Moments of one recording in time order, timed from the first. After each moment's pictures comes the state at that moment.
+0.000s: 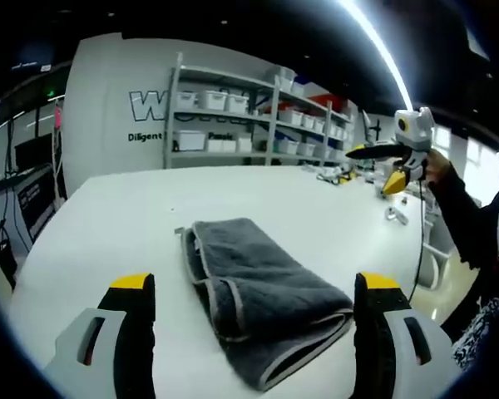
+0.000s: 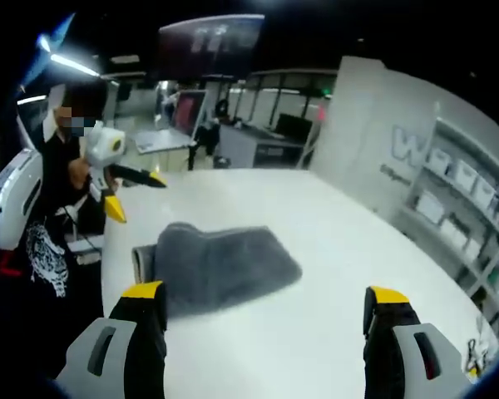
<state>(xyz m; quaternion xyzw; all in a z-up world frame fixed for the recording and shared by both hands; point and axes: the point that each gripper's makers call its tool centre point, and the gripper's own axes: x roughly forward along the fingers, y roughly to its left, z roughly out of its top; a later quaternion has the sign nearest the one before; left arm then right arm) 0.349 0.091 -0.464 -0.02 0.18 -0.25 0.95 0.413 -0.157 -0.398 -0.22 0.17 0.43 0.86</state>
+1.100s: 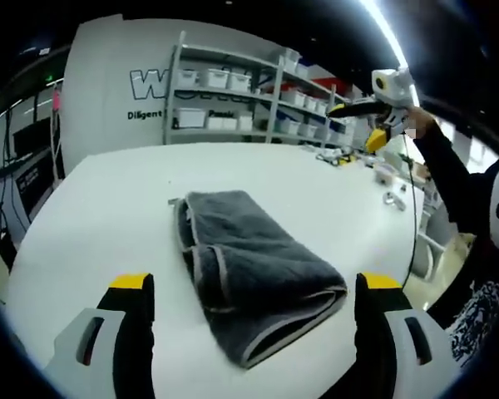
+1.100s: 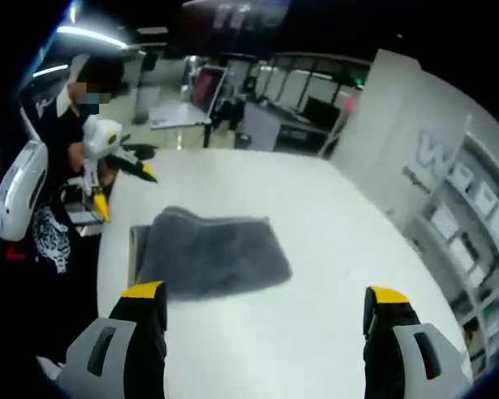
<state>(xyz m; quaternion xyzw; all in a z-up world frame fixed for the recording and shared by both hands) 0.329 0.081 -0.495 -0.01 0.25 -0.25 0.93 0.457 -0.149 -0.379 -0.30 0.20 0.47 0.80</state>
